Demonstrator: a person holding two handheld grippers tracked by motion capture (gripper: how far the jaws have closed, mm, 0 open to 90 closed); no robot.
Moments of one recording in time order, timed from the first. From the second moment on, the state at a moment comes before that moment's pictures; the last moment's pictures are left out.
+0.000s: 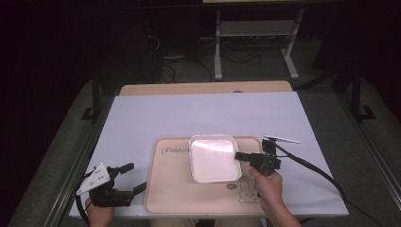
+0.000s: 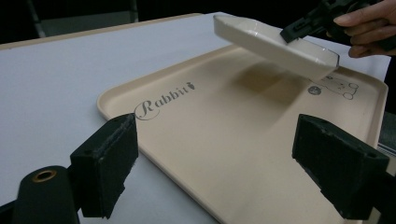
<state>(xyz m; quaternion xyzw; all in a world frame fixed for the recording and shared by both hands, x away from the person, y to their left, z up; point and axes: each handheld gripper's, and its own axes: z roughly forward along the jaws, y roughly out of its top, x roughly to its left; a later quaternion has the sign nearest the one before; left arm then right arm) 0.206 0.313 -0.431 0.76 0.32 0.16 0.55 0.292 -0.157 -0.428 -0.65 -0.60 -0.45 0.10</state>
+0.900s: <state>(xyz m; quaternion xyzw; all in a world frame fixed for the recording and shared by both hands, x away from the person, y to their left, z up) 0.206 0.314 -0.431 0.76 0.32 0.16 0.55 0.289 -0.143 -0.449 -0.69 -0.59 -0.41 0.07</state>
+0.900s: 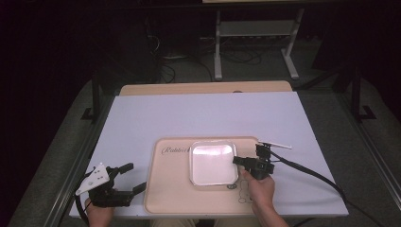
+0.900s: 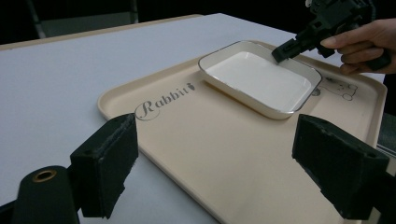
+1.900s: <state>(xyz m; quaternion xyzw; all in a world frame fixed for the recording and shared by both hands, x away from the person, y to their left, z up) 0.206 0.314 -0.432 0.76 0.32 0.16 0.55 0.277 -0.139 -0.453 -0.69 -0.59 -0.41 0.07</state>
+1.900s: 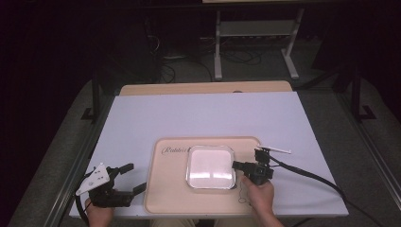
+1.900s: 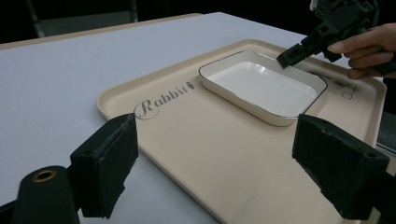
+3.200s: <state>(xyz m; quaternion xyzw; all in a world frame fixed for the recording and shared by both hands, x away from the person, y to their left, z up) 0.206 0.313 -0.432 0.76 0.32 0.16 0.54 0.276 -0.163 -0.426 -0.63 -0.63 -0.46 0.03</state>
